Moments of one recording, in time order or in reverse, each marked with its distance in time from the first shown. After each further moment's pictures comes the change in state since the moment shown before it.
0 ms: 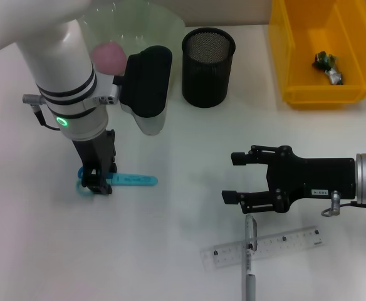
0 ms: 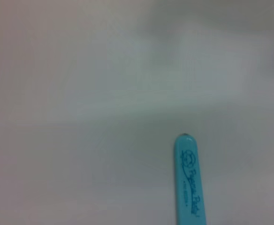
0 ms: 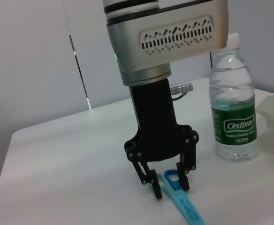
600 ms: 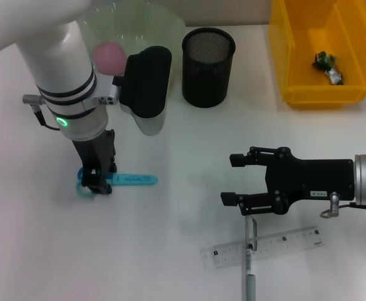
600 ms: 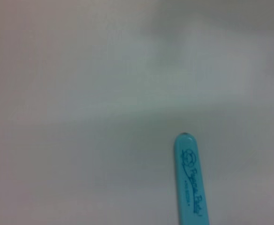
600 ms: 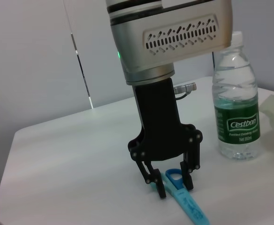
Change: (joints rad) left arm -0.001 0.000 0.000 -0.010 0.001 -0.010 0.002; right arm 0.000 0.002 -0.007 0.002 0.000 0.000 0.000
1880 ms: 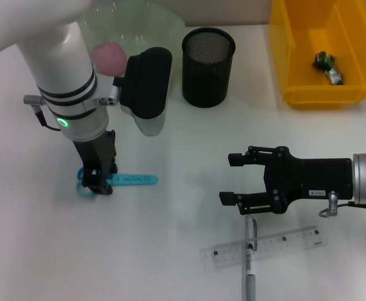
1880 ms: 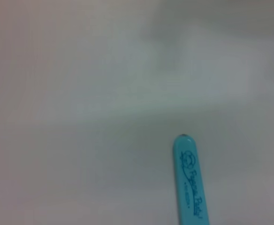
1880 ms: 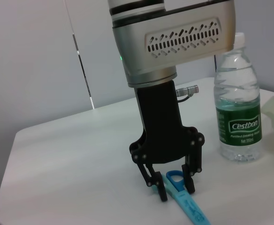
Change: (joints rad) left arm -0.003 0.000 0.000 -0.009 -0.005 -0.007 0.008; right arm 0.005 0.001 -0.001 0.000 0.001 0.000 0.000
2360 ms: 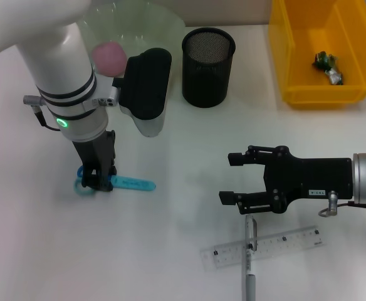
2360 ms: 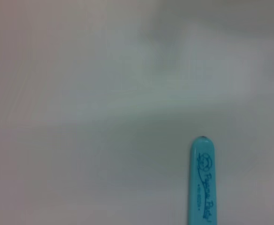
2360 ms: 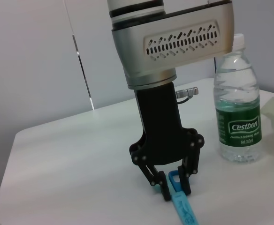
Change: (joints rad) left arm 0.003 0.000 0.000 -0.001 0.000 -0.005 0.009; right arm 0.000 0.000 0.000 0.000 0.002 0.000 0.000
